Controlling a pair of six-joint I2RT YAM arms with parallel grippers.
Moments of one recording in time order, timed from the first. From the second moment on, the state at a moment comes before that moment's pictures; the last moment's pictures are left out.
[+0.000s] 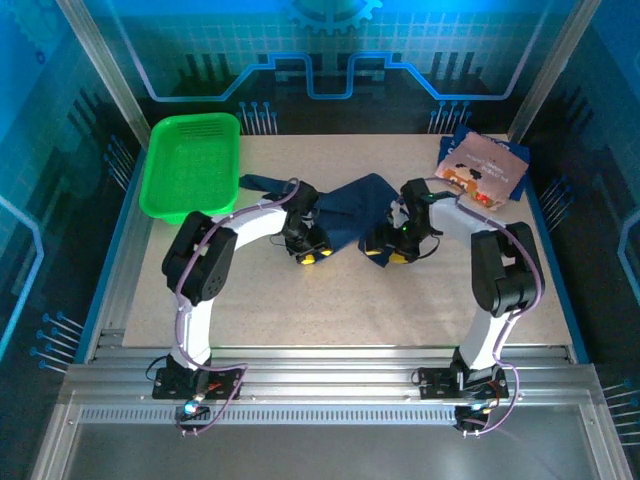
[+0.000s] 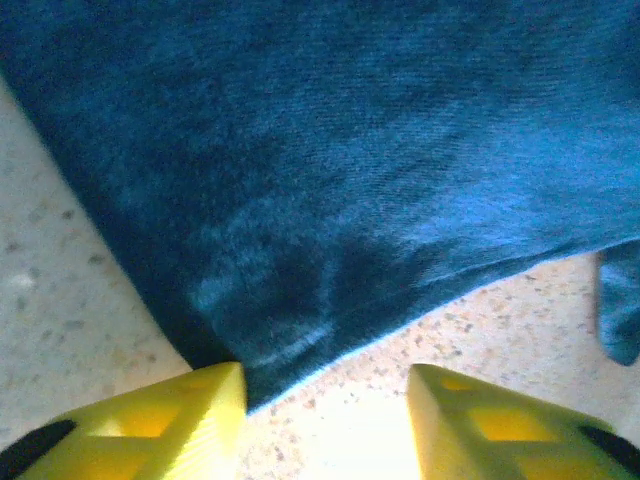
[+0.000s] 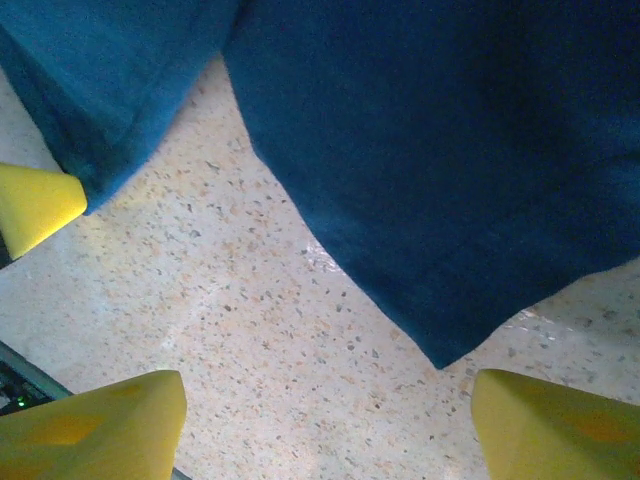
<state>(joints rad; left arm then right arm) -0.49 2.04 1.41 -0.68 0.37 -0.85 0.24 1.82 1.19 -0.80 -0.51 0.32</state>
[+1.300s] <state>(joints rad) -0.35 1.66 1.45 -0.75 0.30 -0.74 0.11 1.65 1.38 -0.96 -0.20 0.33</state>
